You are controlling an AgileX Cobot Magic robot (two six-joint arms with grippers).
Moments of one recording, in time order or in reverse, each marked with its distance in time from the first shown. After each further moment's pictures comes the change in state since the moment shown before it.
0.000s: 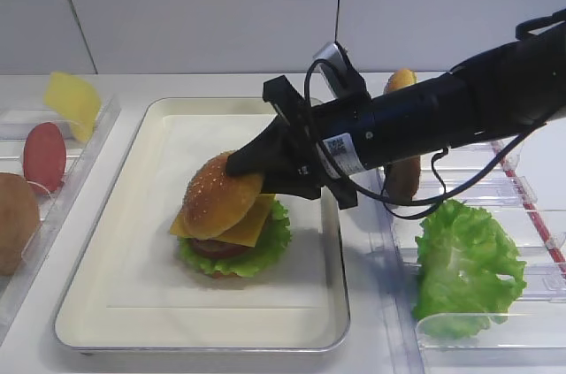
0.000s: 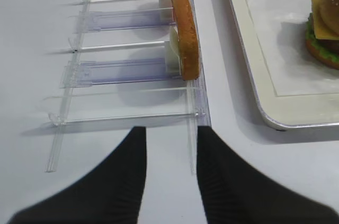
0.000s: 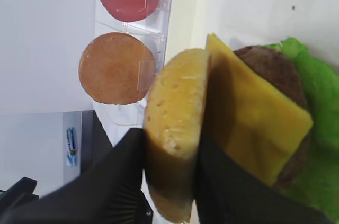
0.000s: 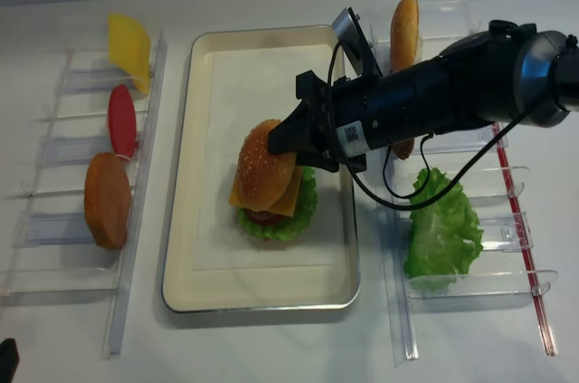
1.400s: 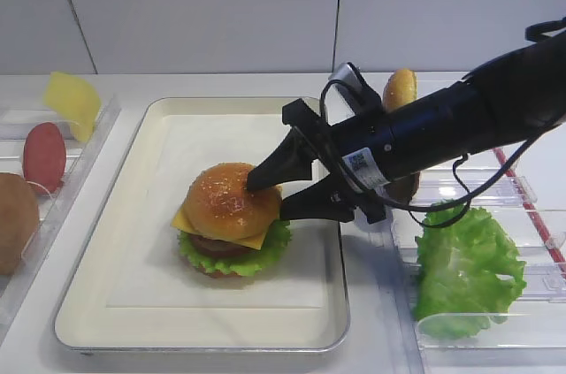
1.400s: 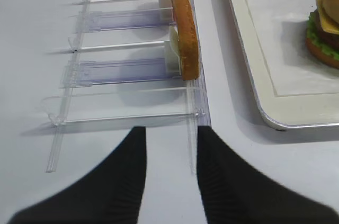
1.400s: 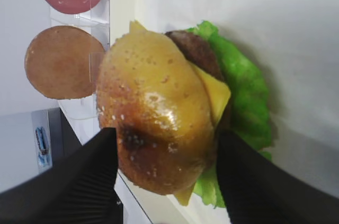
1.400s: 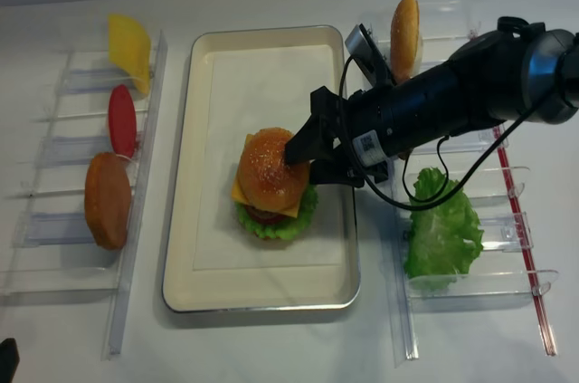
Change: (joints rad) left arm 0.000 0.000 0.000 0.000 0.000 0.000; right arm -0.049 0.010 0.008 -0.122 -0.012 0.079
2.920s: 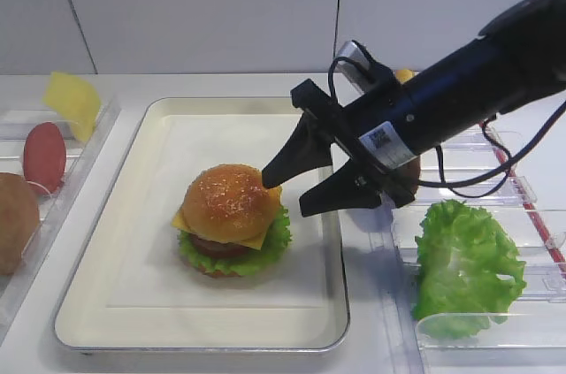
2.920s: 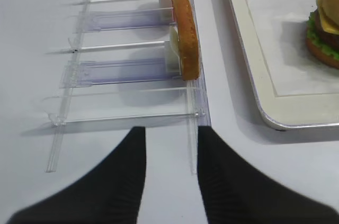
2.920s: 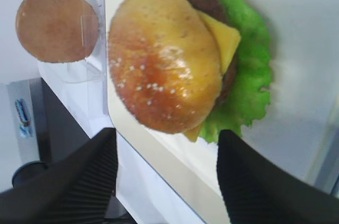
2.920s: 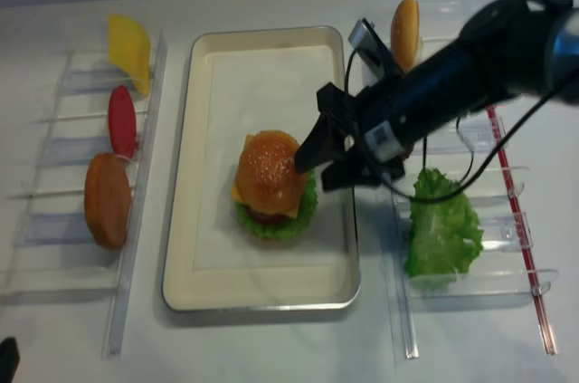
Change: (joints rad) left arm 0.000 0.000 0.000 0.000 0.000 0.000; right arm -0.023 -0.084 -0.064 -0.271 0.081 0.258
